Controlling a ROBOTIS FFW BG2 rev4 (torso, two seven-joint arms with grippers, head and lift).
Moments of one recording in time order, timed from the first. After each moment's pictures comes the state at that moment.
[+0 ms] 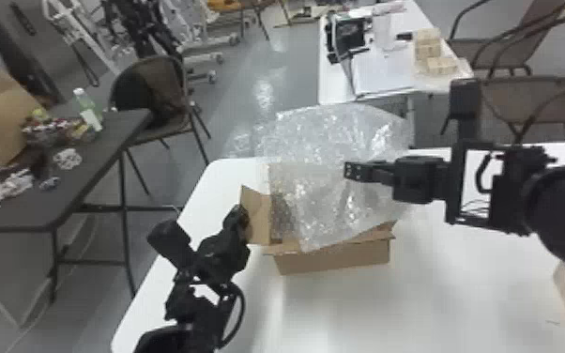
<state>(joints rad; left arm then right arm) 0.20 0.06 0.22 -1.73 0.43 0.03 -0.15 -0.44 0.00 0.29 -1.56 -0.50 0.88 0.69</state>
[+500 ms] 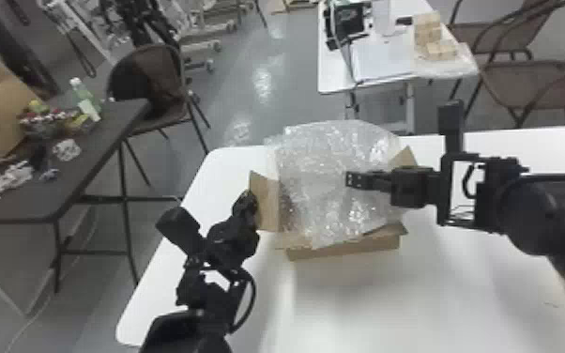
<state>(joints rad) 0.20 0.08 0.17 -1.73 0.46 0.01 -0.12 -0.53 0.00 0.37 -1.19 -0.50 0.66 0.80</state>
